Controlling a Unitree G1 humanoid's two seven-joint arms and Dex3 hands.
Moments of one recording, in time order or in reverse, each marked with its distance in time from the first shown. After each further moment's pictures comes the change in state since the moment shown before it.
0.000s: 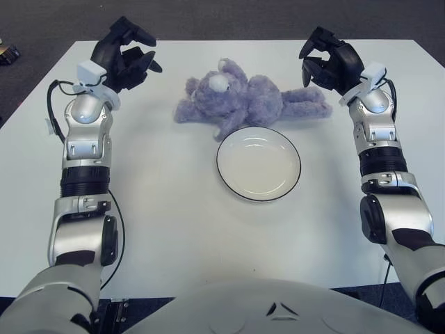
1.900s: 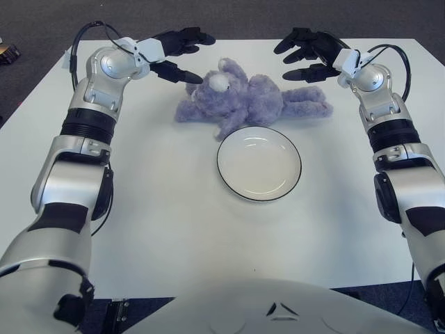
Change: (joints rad) left arm -0.326 0.071 -0.366 0.298 0.336 -0.049 -0.304; right arm -0.190 -0.112 0.239 0.179 -0.312 -0.082 0.031
